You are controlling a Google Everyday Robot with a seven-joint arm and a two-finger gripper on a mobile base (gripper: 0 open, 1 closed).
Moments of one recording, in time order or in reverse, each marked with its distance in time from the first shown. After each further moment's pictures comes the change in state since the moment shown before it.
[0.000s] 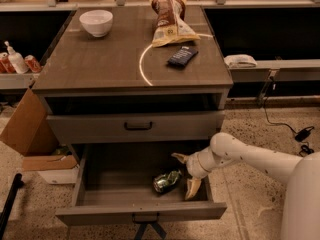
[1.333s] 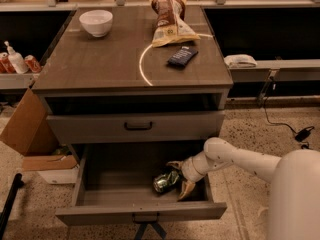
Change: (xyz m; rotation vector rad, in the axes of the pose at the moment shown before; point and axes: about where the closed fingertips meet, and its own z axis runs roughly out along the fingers) arm 0.015 0.002 0.043 -0.030 -0.016 -0.059
